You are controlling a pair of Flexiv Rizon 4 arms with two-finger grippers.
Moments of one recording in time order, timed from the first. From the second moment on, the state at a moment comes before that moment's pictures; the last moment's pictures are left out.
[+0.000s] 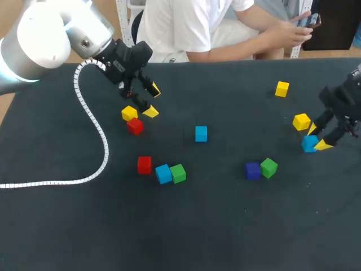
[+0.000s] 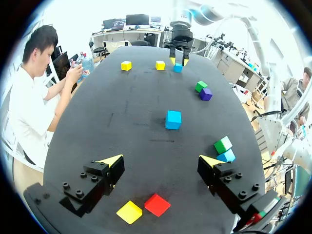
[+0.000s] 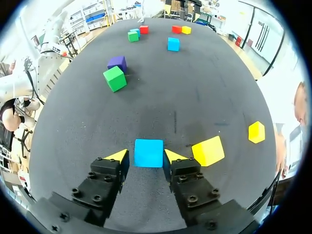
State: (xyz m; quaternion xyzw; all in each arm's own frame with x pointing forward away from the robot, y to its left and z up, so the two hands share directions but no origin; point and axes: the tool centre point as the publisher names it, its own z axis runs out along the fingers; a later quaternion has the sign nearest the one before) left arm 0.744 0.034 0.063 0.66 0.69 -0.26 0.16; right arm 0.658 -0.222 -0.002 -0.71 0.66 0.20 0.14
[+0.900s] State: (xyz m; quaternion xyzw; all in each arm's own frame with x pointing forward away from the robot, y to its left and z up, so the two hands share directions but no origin) left arm 0.744 0.034 0.063 0.66 0.69 -0.26 0.16; right arm 0.633 -0.193 0.042 -0.69 0.67 0.22 0.16
